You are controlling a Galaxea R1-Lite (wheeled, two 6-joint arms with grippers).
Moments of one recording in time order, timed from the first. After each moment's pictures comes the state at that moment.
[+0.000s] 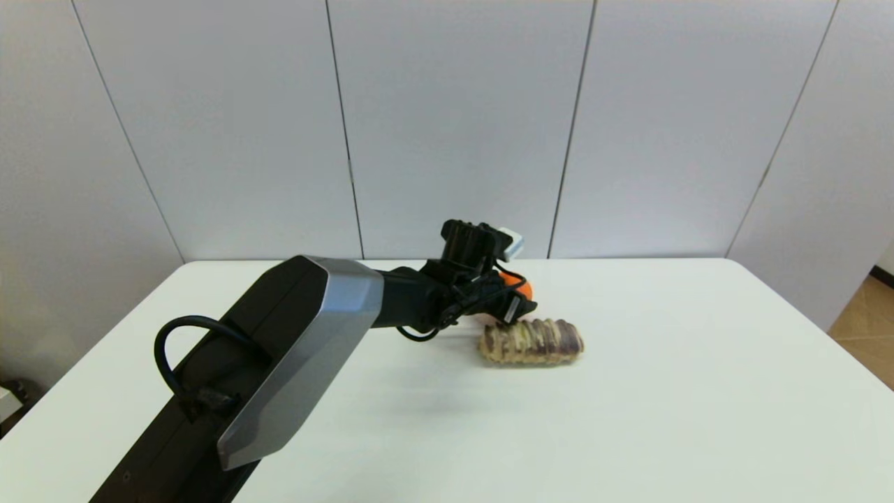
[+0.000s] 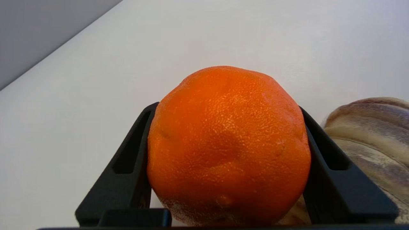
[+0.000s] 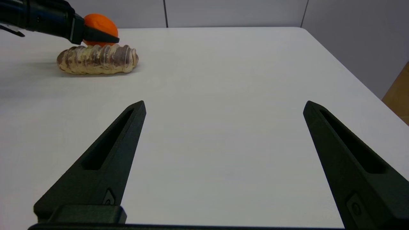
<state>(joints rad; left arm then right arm) -0.68 2.59 -1.99 -0.13 -0.17 0.12 0.00 0.00 0.00 0.01 -0.02 0.00</state>
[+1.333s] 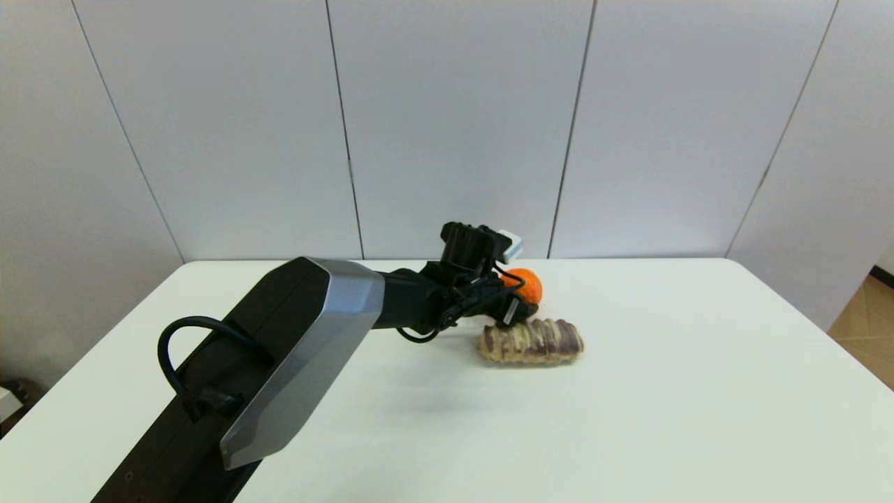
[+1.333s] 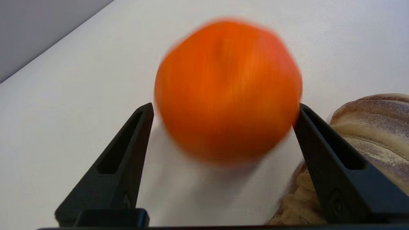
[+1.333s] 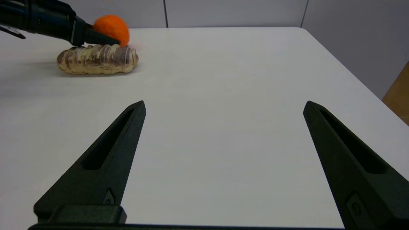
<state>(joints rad) -0.68 2.59 -1.99 -0.13 -0.17 0.12 0.00 0.00 0.00 0.01 -0.01 0.00</state>
